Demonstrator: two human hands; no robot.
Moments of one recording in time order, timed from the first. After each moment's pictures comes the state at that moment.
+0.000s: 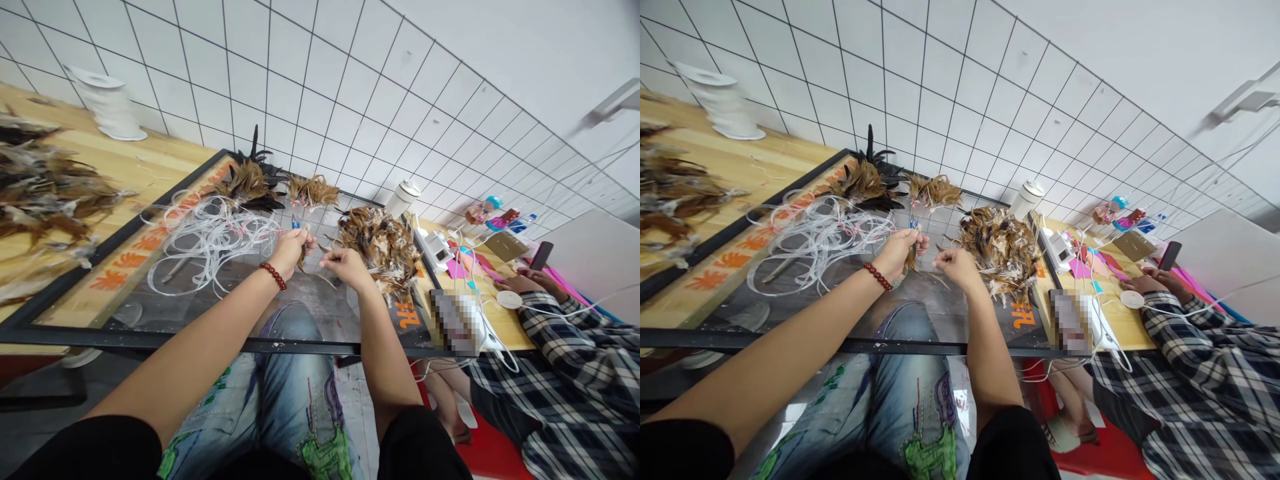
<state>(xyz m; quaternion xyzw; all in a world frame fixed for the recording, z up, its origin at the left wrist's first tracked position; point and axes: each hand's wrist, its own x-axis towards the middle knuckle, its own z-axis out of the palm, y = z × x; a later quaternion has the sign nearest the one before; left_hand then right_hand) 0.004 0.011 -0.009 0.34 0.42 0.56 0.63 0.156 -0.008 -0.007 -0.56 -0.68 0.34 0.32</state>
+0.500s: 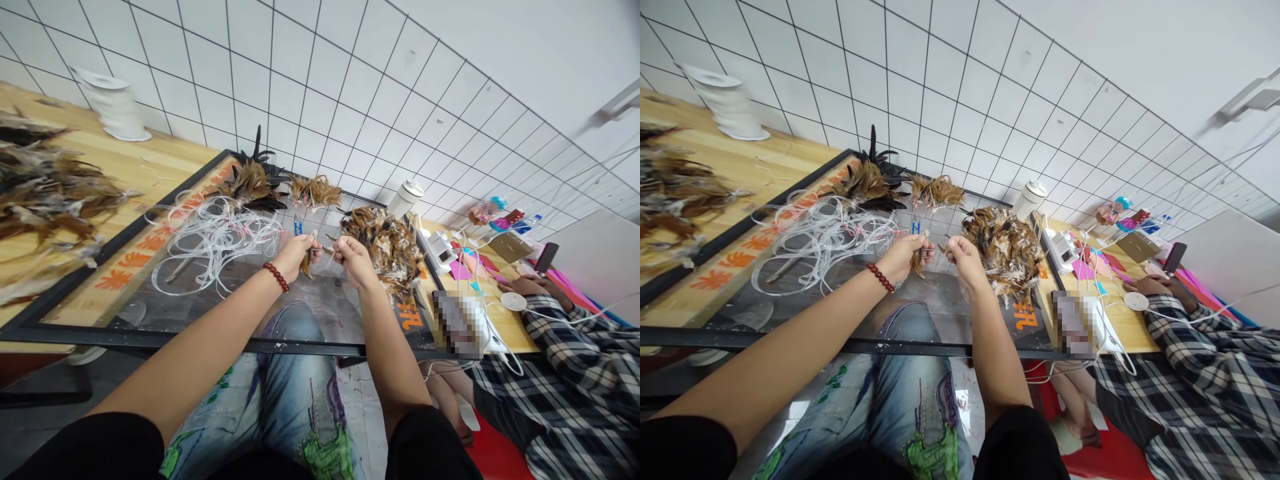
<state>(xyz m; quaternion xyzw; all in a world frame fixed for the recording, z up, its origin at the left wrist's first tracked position) 0.004 0.008 -0.007 0.30 0.40 0.51 0.70 0.154 -0.001 -0.011 -0.46 -0.61 0.40 0.51</state>
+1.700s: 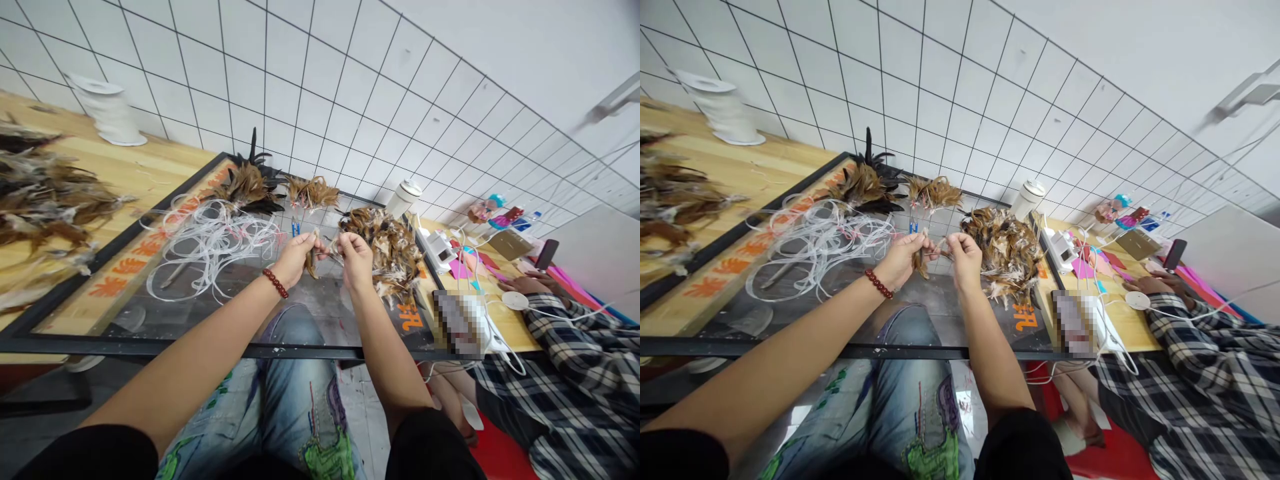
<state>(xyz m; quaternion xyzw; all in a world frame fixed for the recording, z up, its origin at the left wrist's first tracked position) 0.007 0.000 -0.005 0.35 0.27 0.56 0.70 0.137 -0.006 -0.005 -0.42 -0.48 0.37 0.67</state>
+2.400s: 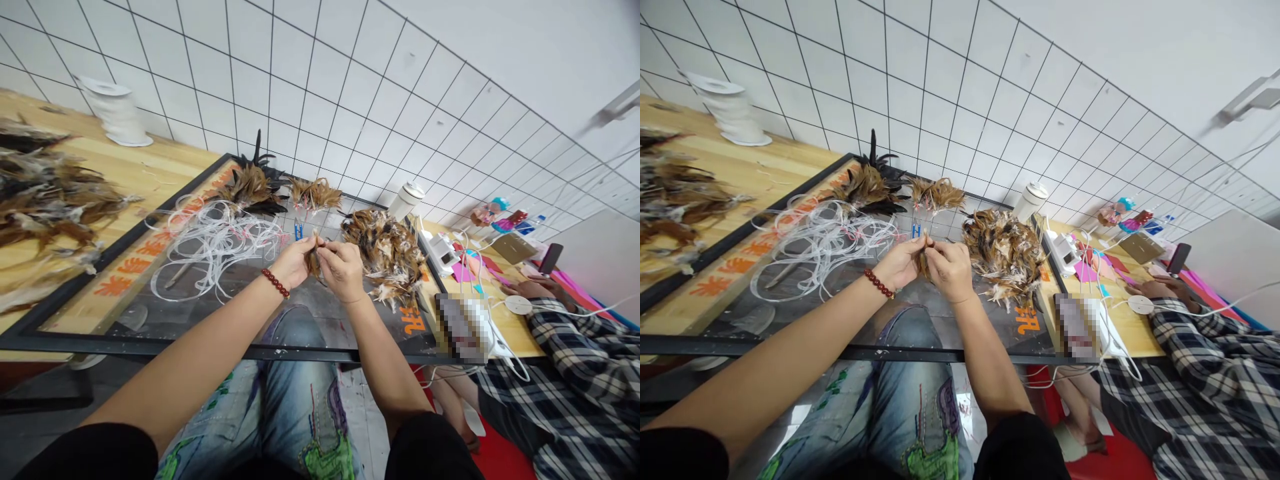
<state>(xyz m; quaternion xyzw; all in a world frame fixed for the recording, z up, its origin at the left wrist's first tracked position) 0.004 0.001 0.000 0.22 0.26 0.51 0.79 0.138 -0.017 -0.018 -0.42 -0.80 -0.11 0.41</state>
